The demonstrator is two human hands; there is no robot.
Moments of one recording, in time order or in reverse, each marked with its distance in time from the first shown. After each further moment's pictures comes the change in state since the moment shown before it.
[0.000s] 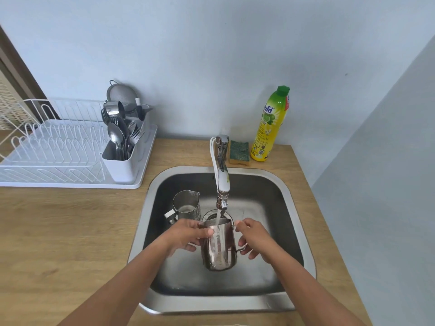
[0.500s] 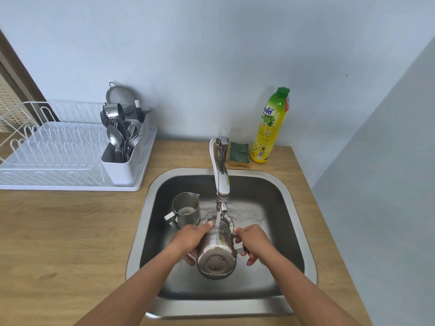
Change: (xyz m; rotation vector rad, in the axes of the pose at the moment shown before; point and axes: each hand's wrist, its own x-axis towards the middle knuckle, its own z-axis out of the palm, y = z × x) left_hand 0.006 0.000 0.021 0.117 0.189 -0.115; right_hand 0.014 0.006 0.007 -0.015 0.043 0.096
